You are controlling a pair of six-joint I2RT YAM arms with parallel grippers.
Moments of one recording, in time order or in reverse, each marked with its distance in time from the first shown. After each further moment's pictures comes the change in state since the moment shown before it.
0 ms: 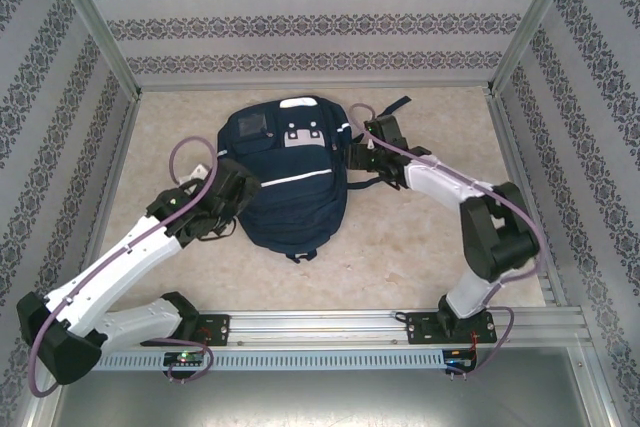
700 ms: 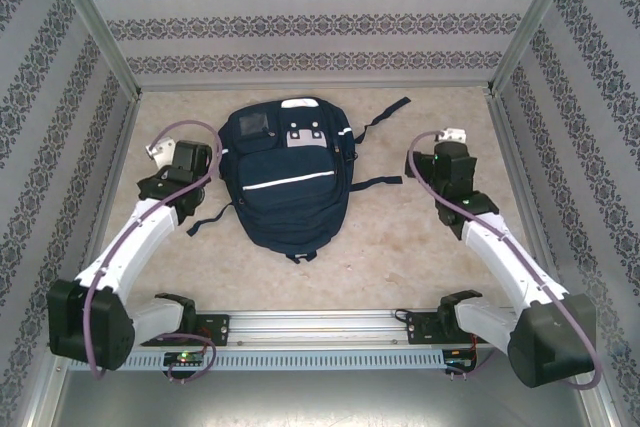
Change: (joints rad) left arm 0.474 0.118 -0.214 0.411 -0.322 0.873; right arm -0.206 -0.568 -0.399 0.063 0.333 -0.199
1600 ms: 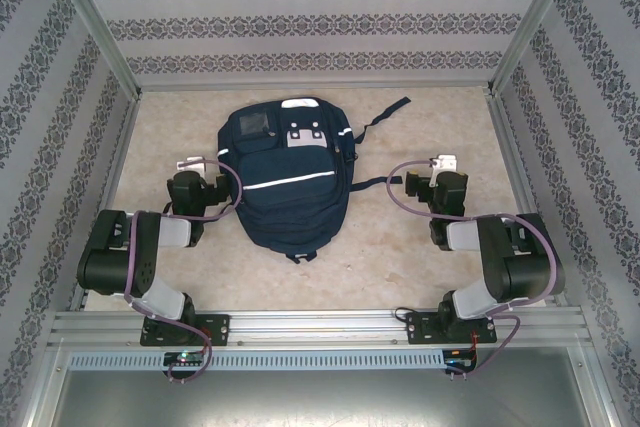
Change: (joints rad) left arm 0.142 0.363 -0.441 1.197 0.487 0.462; right arm -0.153 0.427 -0.344 0.913 -0.184 -0.153
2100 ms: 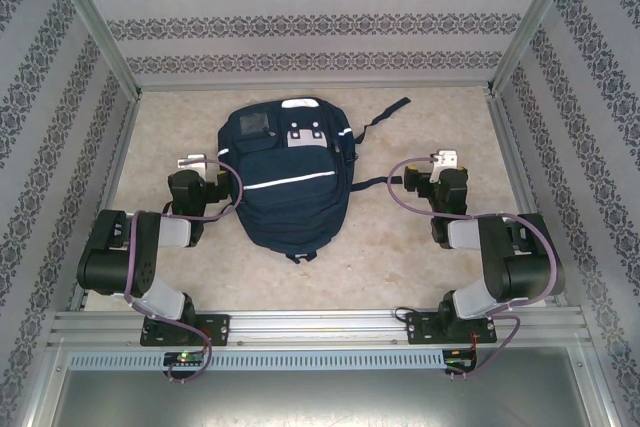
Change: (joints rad) left arm 0.000 0.000 0.000 0.037 0.029 0.019; right arm -0.012 0.000 0.014 0.037 -0.056 0.000
